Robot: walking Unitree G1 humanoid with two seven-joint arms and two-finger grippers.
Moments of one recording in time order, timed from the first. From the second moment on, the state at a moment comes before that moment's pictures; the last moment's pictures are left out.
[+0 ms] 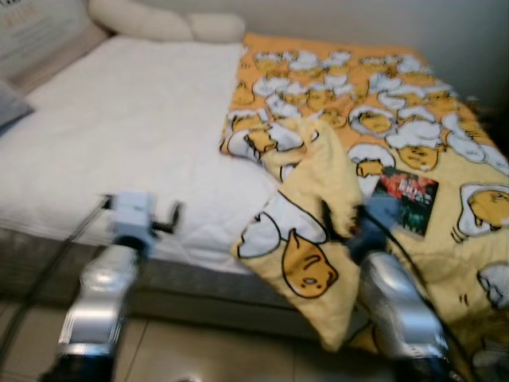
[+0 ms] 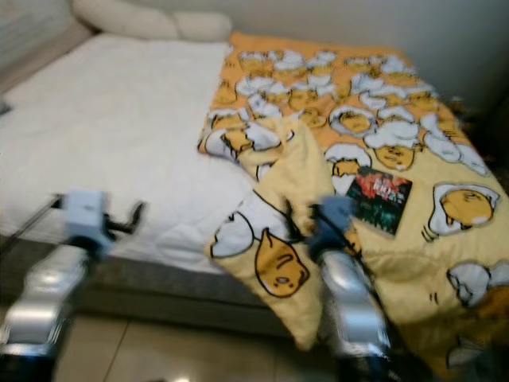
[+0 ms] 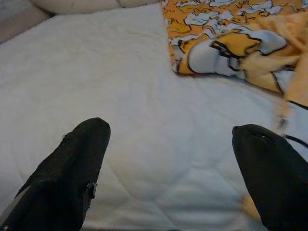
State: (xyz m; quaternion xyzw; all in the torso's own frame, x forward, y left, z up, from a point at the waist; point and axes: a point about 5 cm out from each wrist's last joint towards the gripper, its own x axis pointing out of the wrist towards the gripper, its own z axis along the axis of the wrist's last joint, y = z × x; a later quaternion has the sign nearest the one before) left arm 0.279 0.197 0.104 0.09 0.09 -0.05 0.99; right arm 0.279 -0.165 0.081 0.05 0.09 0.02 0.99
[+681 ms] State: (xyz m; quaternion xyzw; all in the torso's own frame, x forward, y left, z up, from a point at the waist) left arm 0.279 0.215 0.112 0.11 0.08 -0.02 0.99; right arm 0.285 -0.142 0.089 0.06 0.07 0.07 0.99
